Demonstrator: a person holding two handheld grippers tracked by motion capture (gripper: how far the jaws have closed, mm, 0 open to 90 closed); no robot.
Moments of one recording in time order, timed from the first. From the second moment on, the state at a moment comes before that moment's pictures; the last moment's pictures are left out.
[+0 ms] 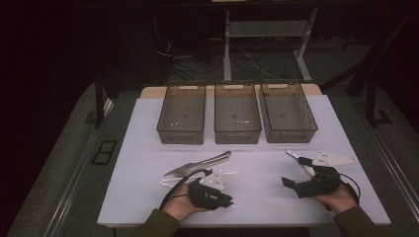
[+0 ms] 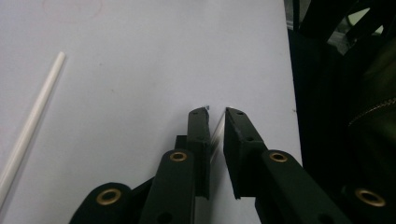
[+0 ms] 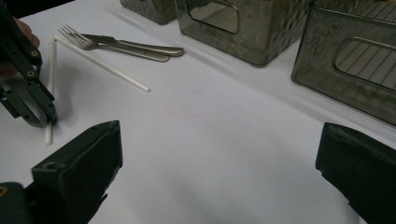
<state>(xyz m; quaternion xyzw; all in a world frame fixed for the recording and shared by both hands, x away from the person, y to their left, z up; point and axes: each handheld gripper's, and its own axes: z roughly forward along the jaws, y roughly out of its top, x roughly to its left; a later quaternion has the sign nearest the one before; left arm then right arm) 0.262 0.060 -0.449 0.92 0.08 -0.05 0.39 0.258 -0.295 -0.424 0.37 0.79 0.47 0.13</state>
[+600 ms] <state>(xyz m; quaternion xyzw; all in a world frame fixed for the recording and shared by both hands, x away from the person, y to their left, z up) 0.280 0.050 -0.444 0.91 0.12 -0.02 0.40 0.259 -0.295 -0.423 0.37 0.79 0.47 0.13</state>
